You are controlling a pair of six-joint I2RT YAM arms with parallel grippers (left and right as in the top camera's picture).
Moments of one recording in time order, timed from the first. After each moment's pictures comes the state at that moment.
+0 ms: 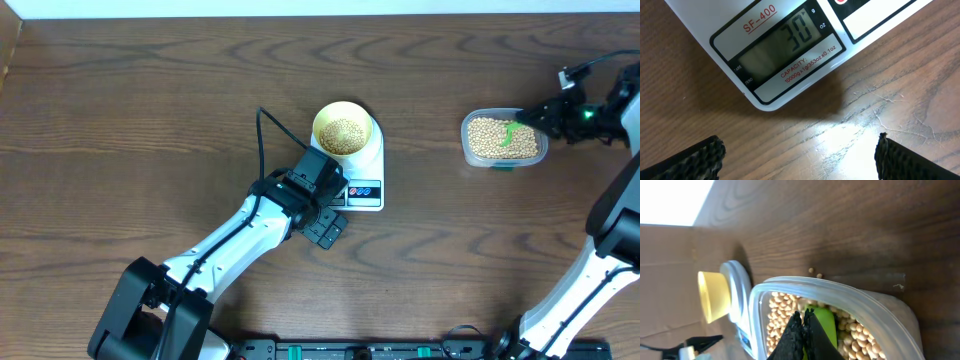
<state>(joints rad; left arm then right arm) -0.58 1.57 0.89 -0.61 0.04 0.09 -0.47 2.22 1.71 -0.96 -0.93 -0.17</state>
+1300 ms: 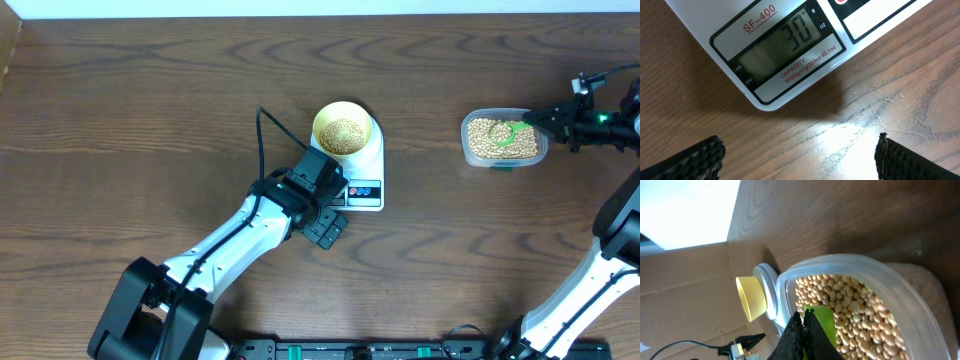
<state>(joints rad) -0.58 1.57 0.89 -0.61 0.04 0.09 -0.51 2.22 1.71 -1.05 -1.03 -0.03</state>
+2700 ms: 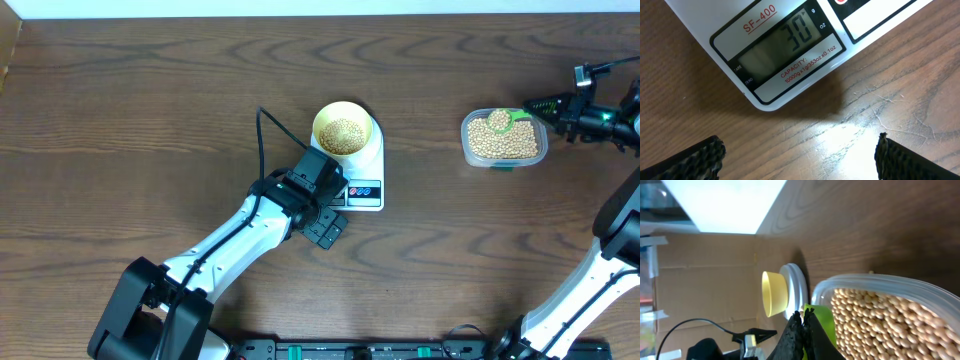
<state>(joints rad) -0.58 1.57 0.89 -0.61 0.04 0.09 -0.51 2.22 1.71 -1.02 -1.23 -0.17</state>
